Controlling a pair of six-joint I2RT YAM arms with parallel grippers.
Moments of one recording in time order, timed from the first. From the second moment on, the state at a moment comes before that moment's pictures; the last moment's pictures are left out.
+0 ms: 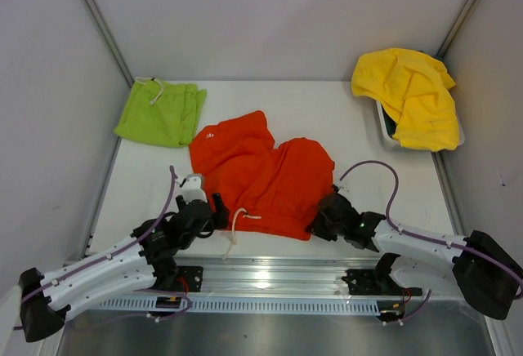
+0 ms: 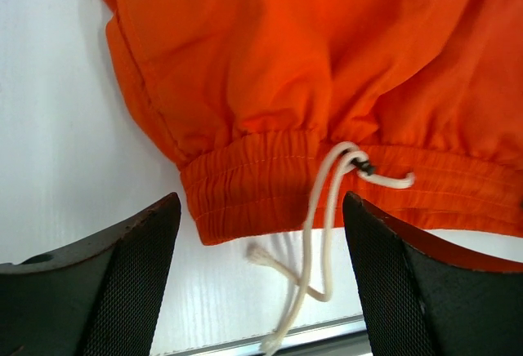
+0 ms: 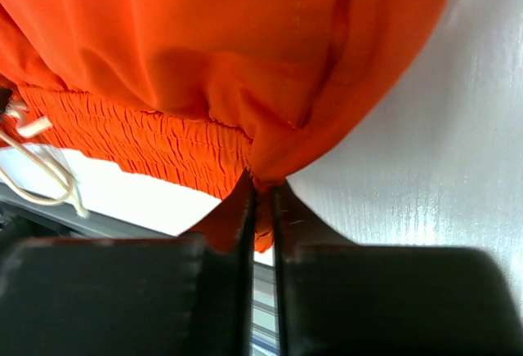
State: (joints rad) left arm -0.95 0.62 0.38 -0.53 -0.54 -0.81; right arm 0.90 1.07 0.37 -0.22 0.13 1.16
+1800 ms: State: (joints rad) left arm -0.58 0.65 0.69 -0.54 -0.27 -0.67; right arm 1.03 1.56 0.86 -0.10 0.11 0.89
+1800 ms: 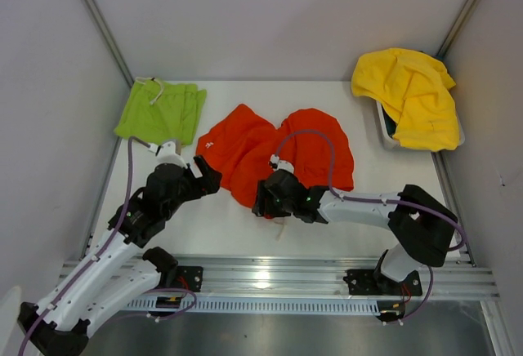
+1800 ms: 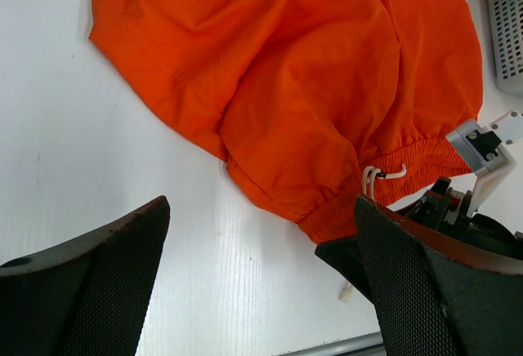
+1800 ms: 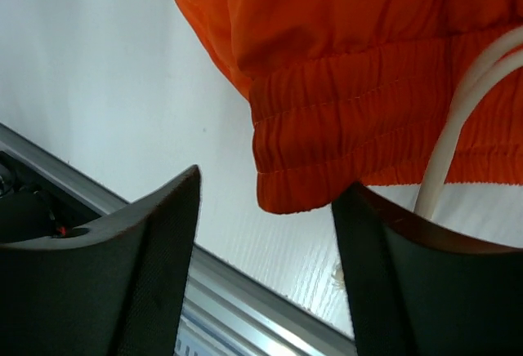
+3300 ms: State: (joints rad) left arm -0.53 0.74 0.65 -0.47 -0.22 -0.64; right arm 1.16 1.02 0.37 -0.04 0.30 0.91
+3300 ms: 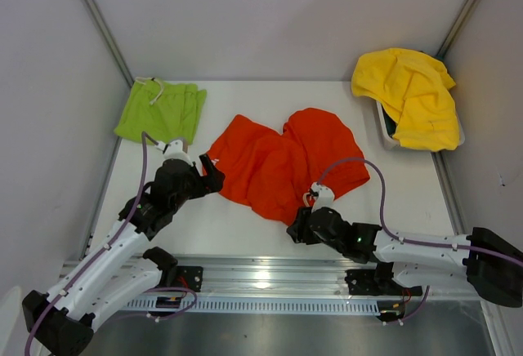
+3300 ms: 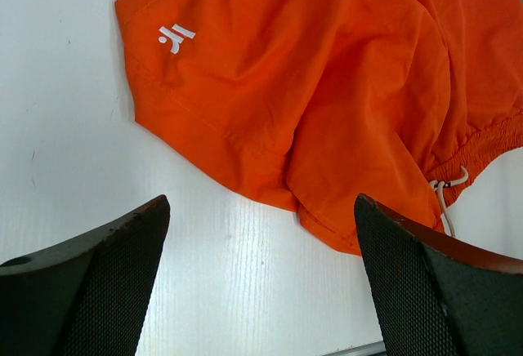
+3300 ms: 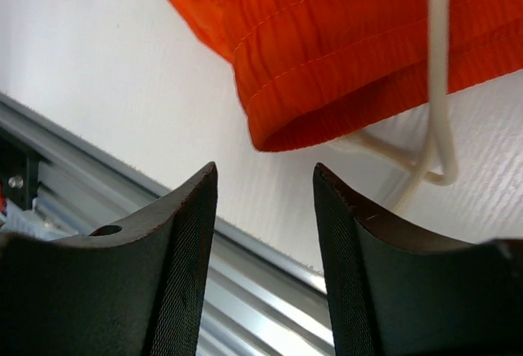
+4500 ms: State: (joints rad) left arm -0.49 0.81 0.64 -0.43 -0.19 -0.63; right arm 1.17 1.22 0.44 0.12 0.41 0.76
